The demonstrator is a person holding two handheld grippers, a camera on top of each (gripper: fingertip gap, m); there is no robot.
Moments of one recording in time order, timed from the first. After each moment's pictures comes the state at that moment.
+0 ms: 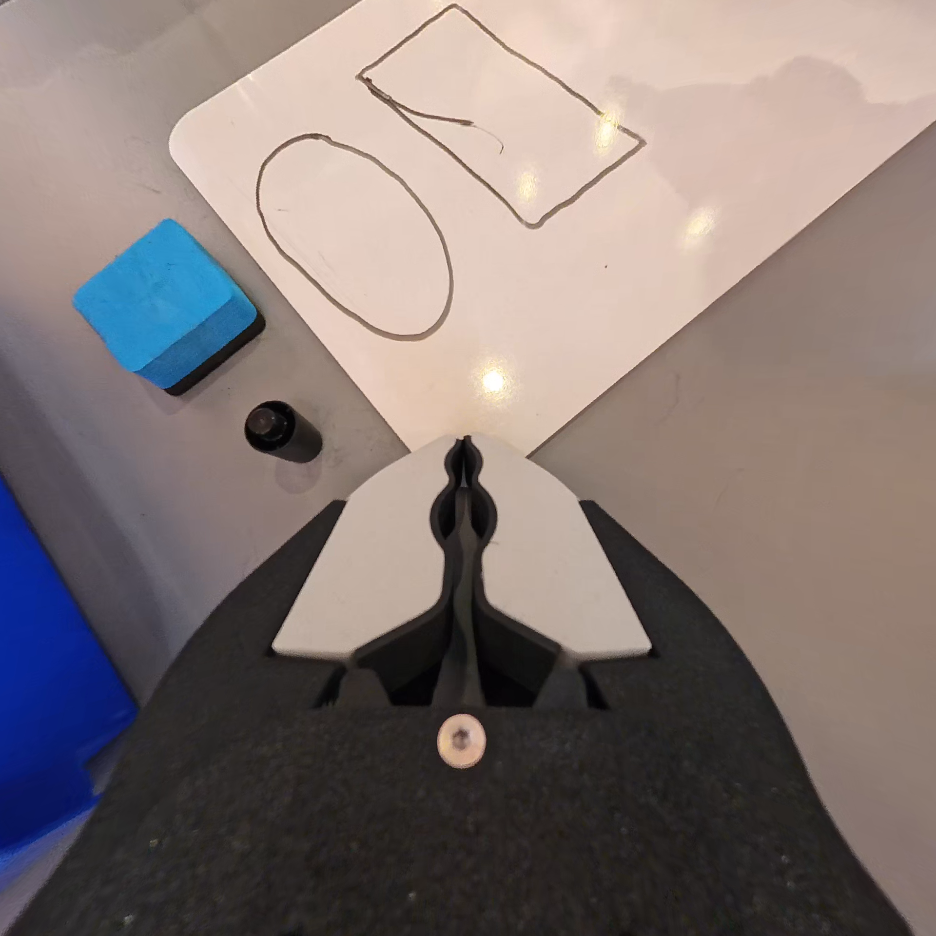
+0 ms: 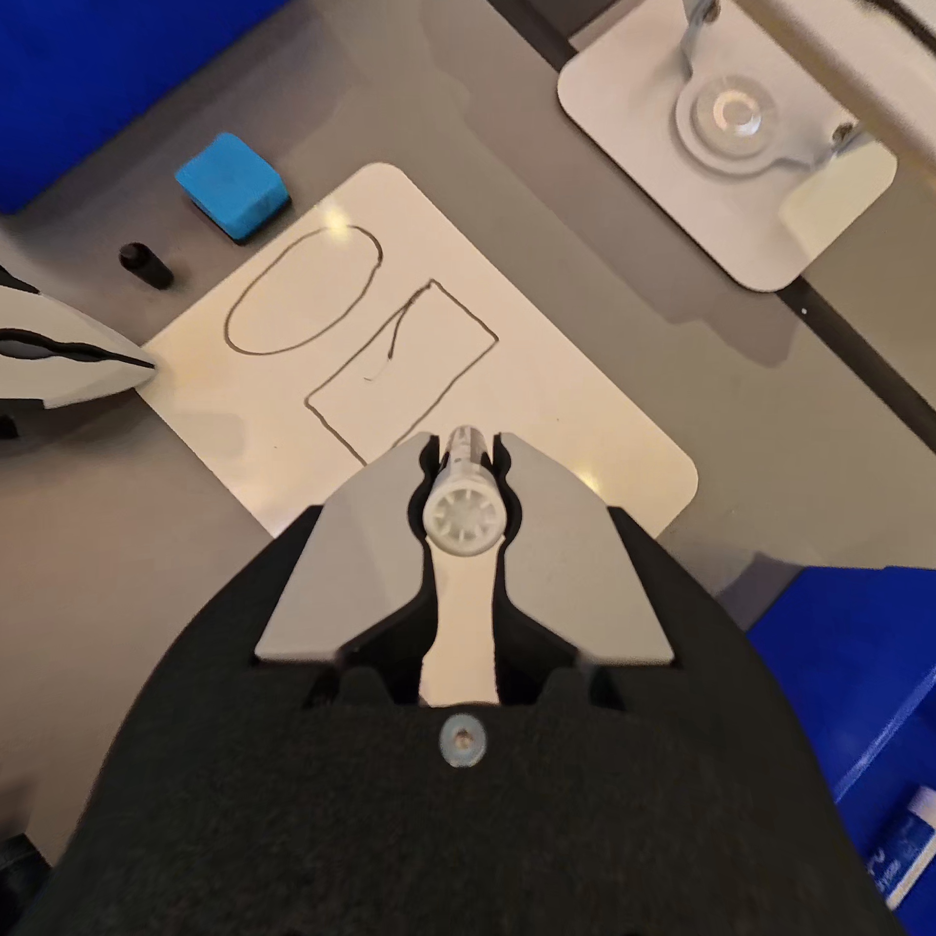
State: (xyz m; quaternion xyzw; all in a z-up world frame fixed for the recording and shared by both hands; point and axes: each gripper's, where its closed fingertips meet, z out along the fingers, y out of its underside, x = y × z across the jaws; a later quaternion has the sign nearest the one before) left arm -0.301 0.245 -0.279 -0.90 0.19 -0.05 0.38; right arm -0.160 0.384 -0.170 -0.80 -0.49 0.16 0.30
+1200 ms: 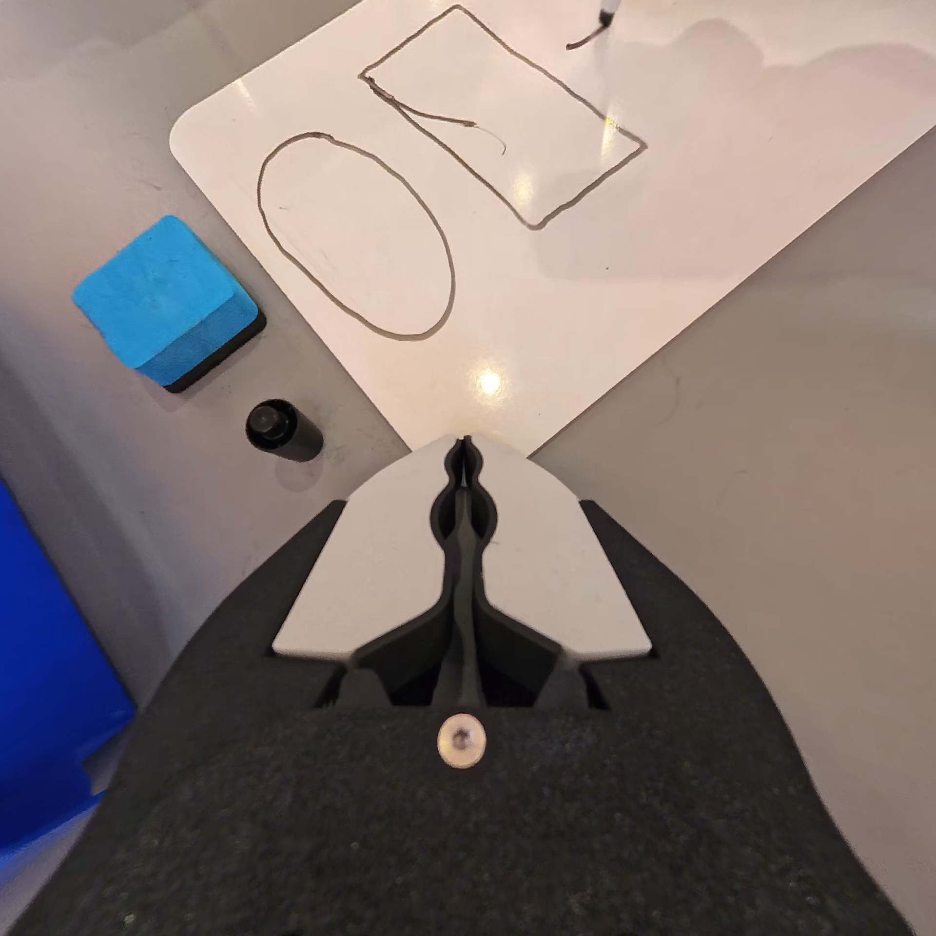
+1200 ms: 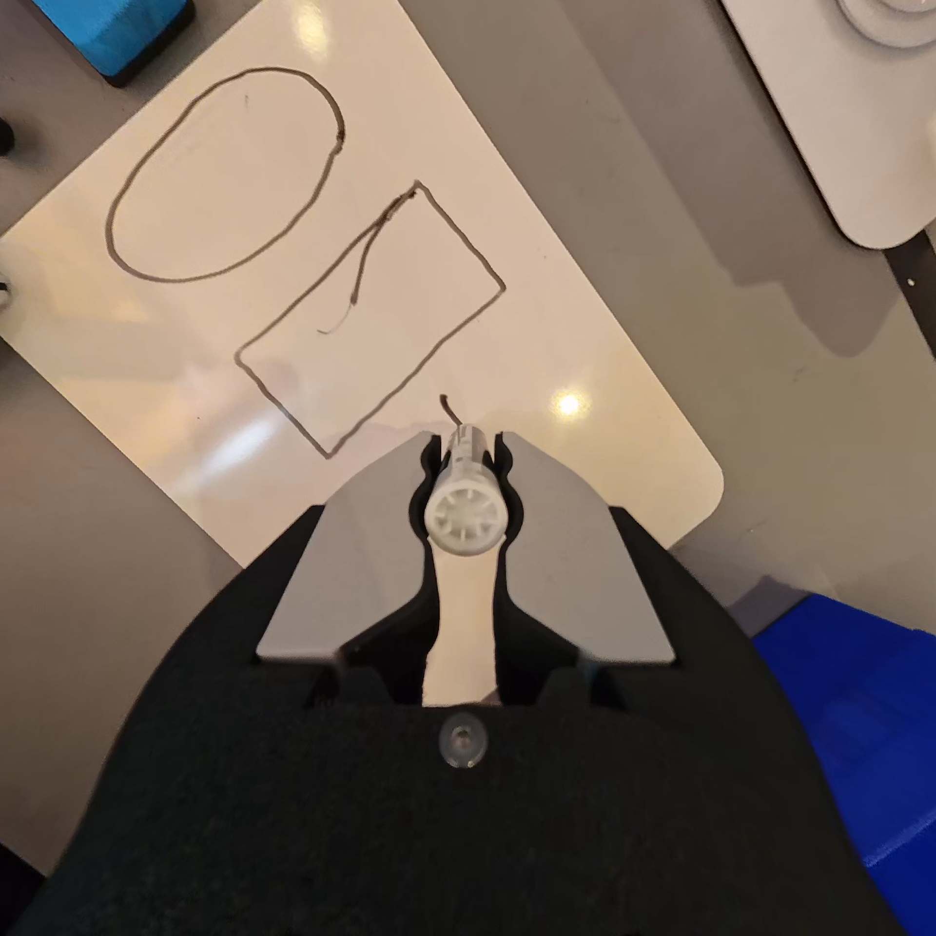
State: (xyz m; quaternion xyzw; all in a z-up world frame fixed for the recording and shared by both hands) left arm -0.301 0.245 -0.279 -0.90 0.19 -0.05 0.38; right arm -0.170 0.400 -0.224 -0.81 -0.55 0.08 0.20
